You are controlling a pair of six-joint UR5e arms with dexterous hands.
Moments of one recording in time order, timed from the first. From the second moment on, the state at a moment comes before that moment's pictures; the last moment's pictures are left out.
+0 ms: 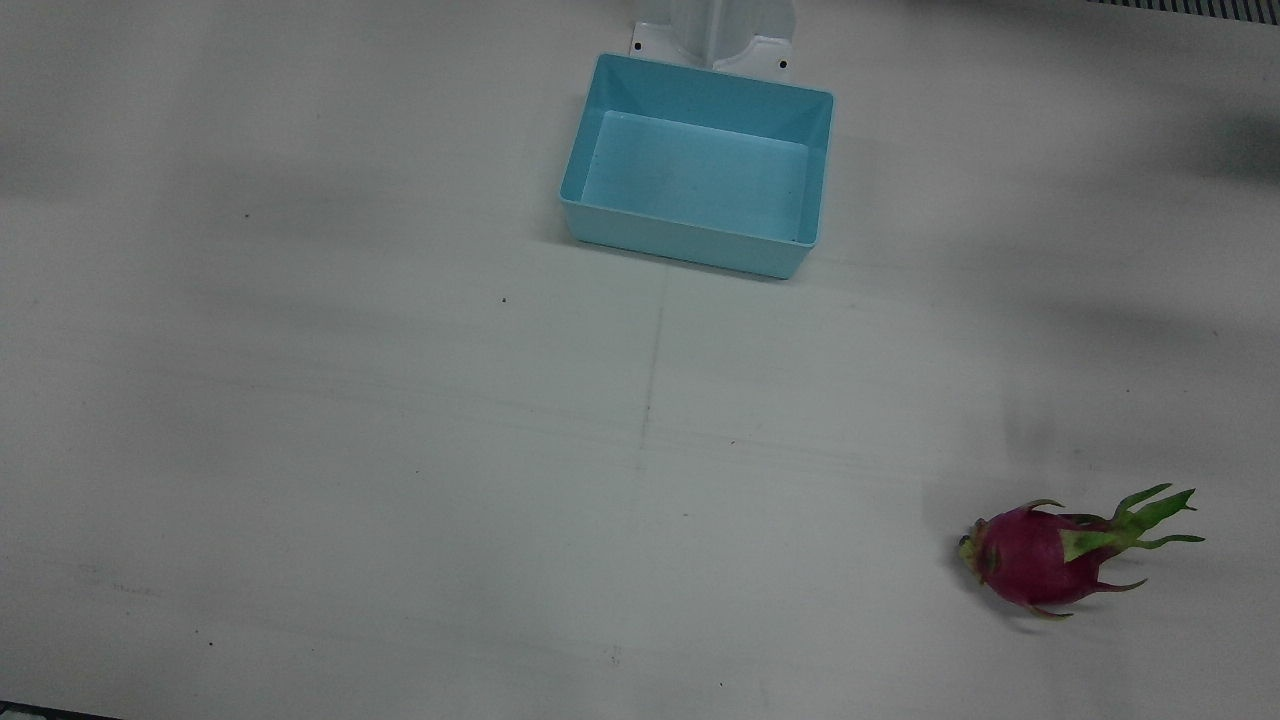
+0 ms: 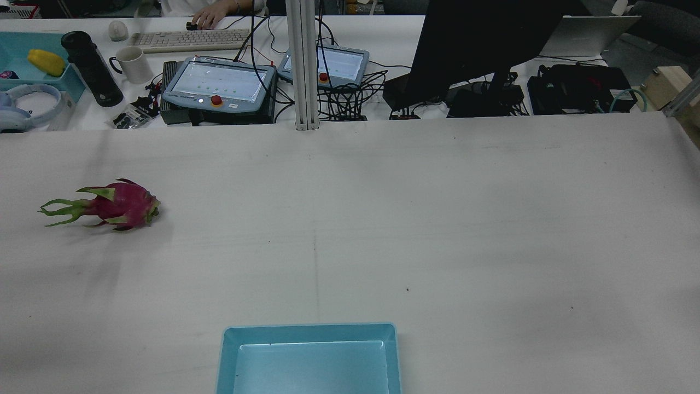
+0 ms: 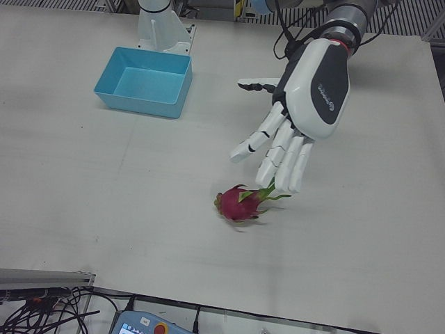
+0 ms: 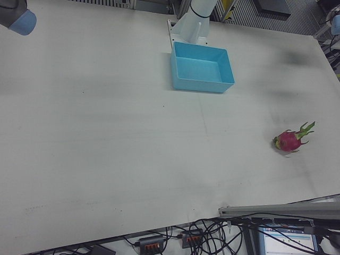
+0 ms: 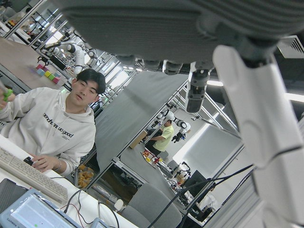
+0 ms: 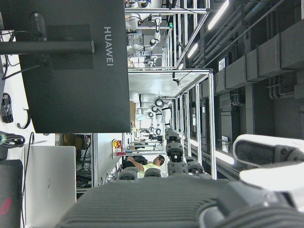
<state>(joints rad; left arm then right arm) -1.24 -1.85 -2.13 0.58 1.45 0.86 1.52 -1.56 1.56 -3.06 -1.49 0.05</state>
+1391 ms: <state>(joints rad) -0.85 -2.11 -1.76 0.97 1.21 1.29 1.52 -1.56 1.56 -3.06 -1.49 0.05</state>
